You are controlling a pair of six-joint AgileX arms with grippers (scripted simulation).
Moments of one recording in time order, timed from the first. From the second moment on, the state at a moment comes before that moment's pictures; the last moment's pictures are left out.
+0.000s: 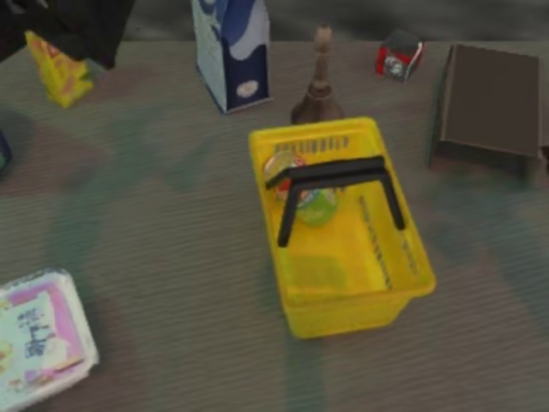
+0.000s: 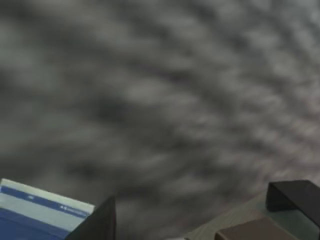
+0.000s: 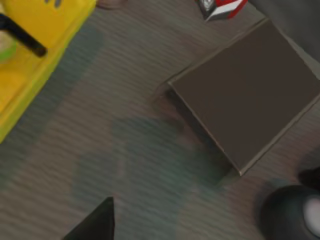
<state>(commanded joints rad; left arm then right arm) -0.10 1.31 0.84 0.58 0.69 -0.11 0.28 1.04 1.02 -0.68 0.03 -0.48</state>
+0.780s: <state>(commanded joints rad) 0.01 0.16 0.12 0.07 0.09 -0.04 0.60 2.11 2.05 -1.39 0.01 -0.99</state>
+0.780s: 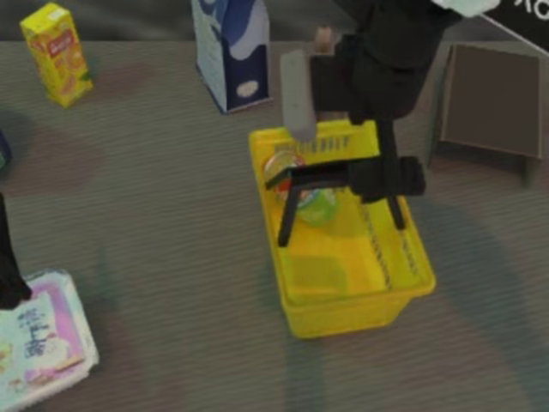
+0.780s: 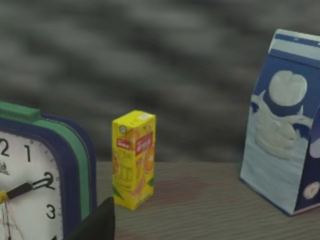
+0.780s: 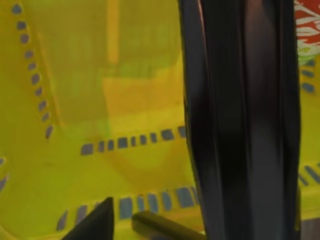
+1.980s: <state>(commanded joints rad) 0.02 0.00 0.00 0.00 0.00 0.00 0.65 2.27 2.12 -1.42 0.00 -1.08</state>
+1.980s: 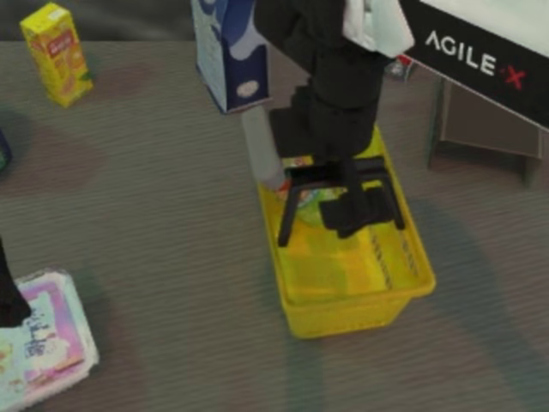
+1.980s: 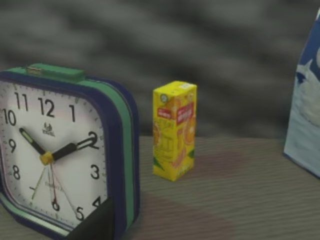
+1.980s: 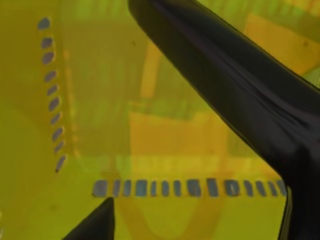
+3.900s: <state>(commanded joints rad) 0.02 0.00 0.00 0.00 0.00 0.00 0.65 2.27 2.12 -1.42 0.00 -1.08</state>
